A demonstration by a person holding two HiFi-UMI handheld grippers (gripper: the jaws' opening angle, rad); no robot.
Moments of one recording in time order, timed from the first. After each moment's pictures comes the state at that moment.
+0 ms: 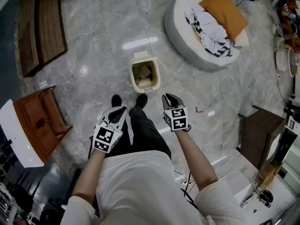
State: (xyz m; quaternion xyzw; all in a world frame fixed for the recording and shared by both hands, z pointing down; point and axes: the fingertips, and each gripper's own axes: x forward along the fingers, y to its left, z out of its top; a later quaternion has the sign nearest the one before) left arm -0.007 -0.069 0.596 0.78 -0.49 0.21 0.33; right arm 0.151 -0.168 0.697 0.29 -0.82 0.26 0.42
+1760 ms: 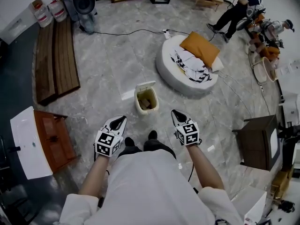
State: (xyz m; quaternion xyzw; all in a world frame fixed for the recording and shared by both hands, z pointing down) left arm -0.049 0.019 0.413 0.80 -0.54 0.13 0.24; right arm 0.163 -0.088 0.447 0.32 -0.89 0.13 0.30
